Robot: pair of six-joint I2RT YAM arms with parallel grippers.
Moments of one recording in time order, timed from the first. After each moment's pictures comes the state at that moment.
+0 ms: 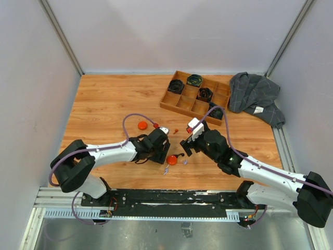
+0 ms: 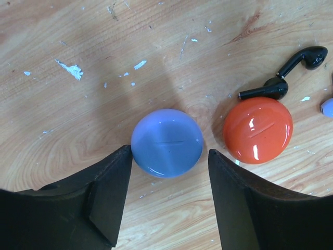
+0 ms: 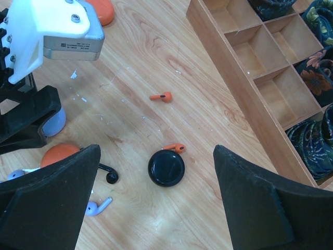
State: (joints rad) left arm -0.89 1.47 0.72 -0.28 -0.16 -0.46; right arm 0.89 1.01 0.51 0.14 0.20 -0.14
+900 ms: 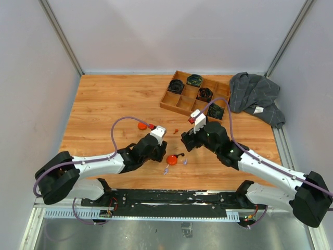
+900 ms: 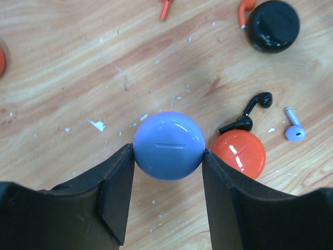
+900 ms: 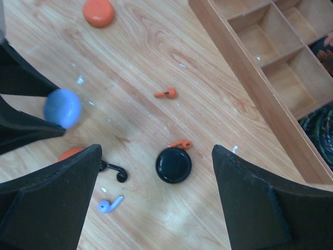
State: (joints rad) left arm -0.94 1.28 0.51 0.09 -0.30 -0.34; right arm 0.81 1.04 0.60 0.03 0.11 -0.04
